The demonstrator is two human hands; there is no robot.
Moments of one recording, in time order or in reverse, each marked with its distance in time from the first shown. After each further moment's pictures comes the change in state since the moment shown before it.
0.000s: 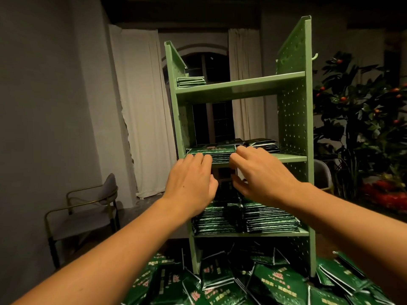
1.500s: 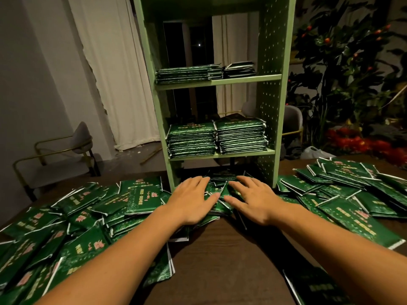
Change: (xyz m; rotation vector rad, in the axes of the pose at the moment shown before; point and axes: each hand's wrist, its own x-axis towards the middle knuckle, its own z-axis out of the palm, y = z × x) left_hand -0.149 0.065 0.105 -0.347 -0.830 -0.109; right_hand -0.190 -0.064 0.086 0.335 -0.826 0.479
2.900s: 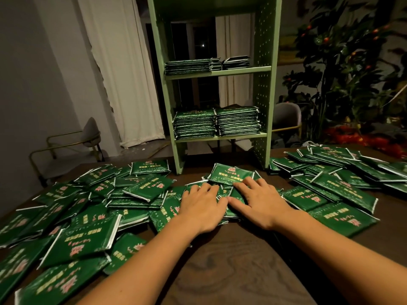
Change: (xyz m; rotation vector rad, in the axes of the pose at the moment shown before) left_hand -0.083 0.054 0.038 0.024 0.041 -0.081; right_hand -0.086 -0.018 0.026 -0.079 0.135 -0.029
